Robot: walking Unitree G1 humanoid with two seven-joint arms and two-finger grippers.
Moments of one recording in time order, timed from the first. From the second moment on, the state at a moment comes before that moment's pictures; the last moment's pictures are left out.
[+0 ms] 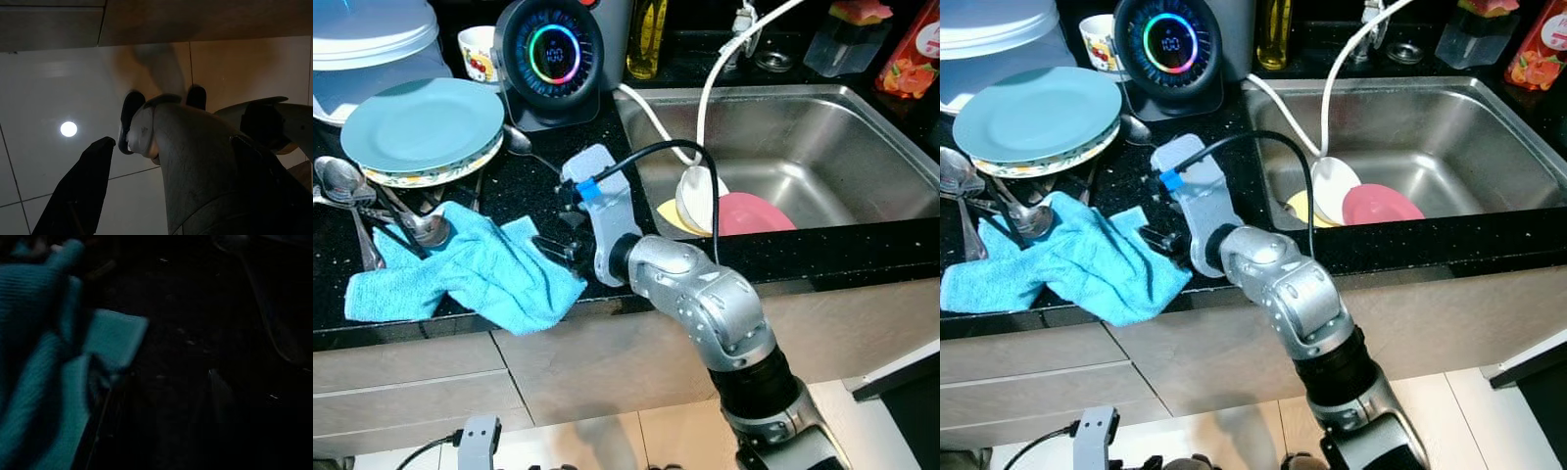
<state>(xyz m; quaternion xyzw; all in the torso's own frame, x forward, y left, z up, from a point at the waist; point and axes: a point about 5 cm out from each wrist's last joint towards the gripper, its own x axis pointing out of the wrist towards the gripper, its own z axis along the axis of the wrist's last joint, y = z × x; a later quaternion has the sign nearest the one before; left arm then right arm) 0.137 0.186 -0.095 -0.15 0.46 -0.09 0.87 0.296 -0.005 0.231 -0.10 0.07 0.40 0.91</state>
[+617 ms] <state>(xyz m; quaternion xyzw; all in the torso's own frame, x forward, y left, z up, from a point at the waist) 0.137 0.186 -0.096 -0.15 0.46 -0.09 0.87 0.300 -0.008 0.227 -0.07 0.10 0.37 0.92</state>
